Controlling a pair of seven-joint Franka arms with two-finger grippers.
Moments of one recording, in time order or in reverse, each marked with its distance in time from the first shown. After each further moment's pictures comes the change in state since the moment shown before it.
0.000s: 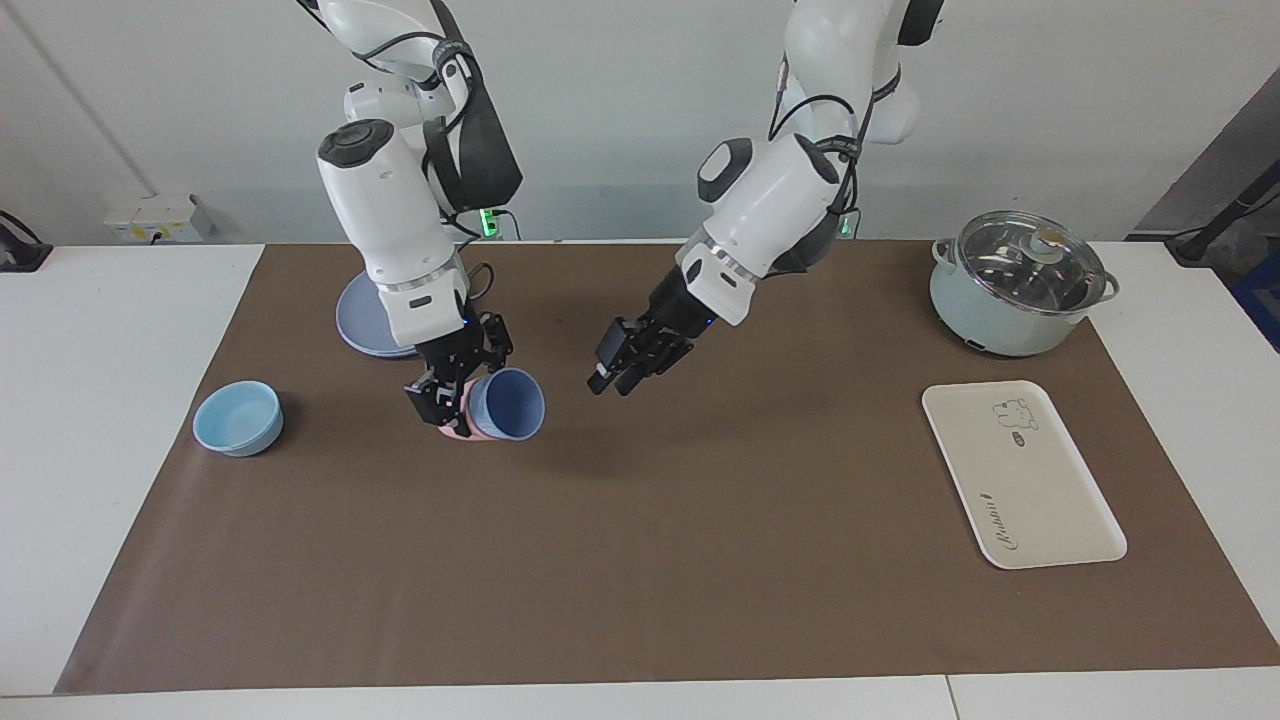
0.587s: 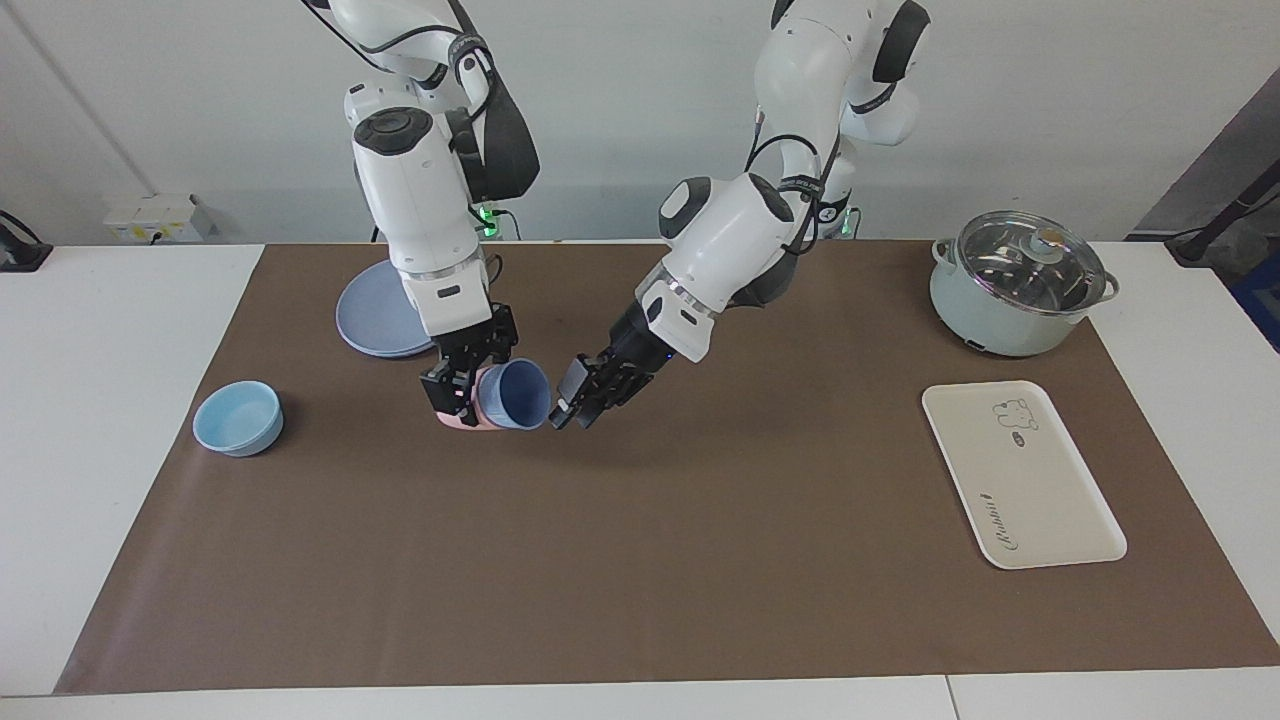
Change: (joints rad) left arm -0.032 0.122 -0.001 0.138 0.000 0.029 -0.052; right arm 0.017 -0.005 0.000 0.002 -0.048 -0.016 0.013
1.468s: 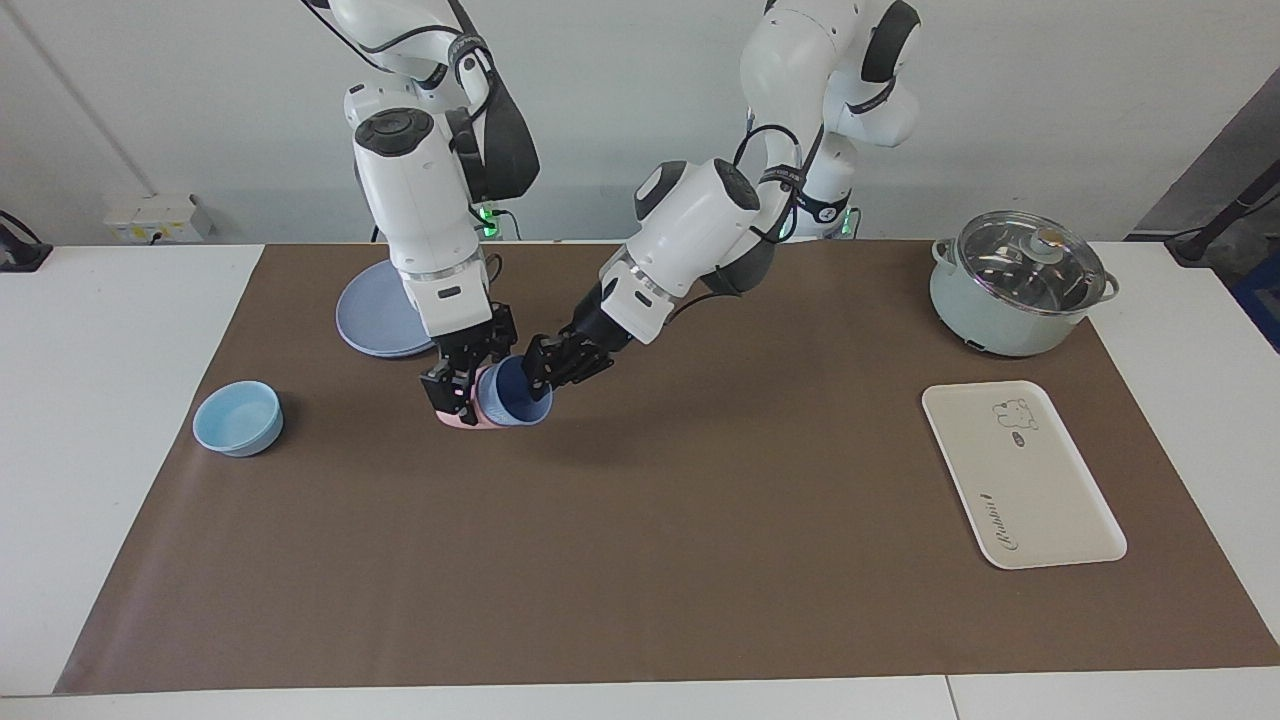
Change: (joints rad) left arm -0.044 0.003 0.006 0.039 0.041 -0.094 0.001; right arm 0.001 -0.001 0.000 -0.002 -0.005 -0.009 0.000
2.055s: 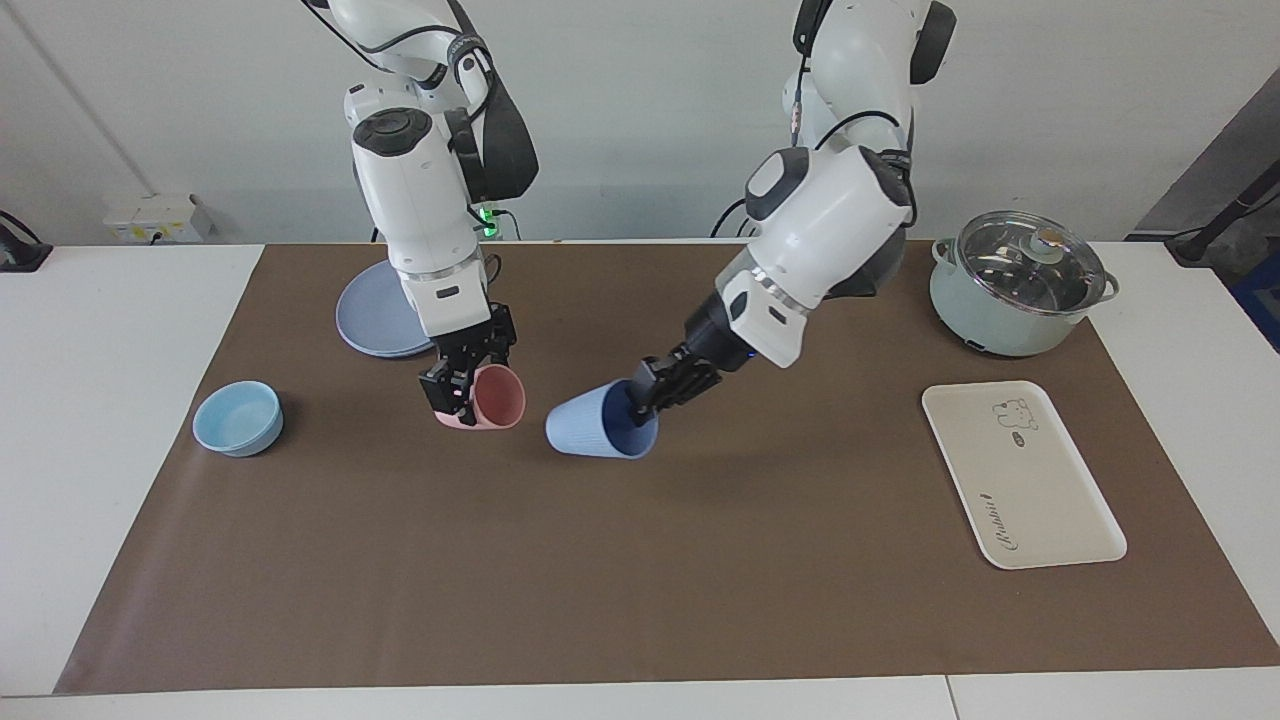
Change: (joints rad) left arm 0.247 -0.018 0.021 0.176 0.095 -0.330 0.007; right arm -0.005 0.000 -0.003 0.001 0.000 0.003 0.000
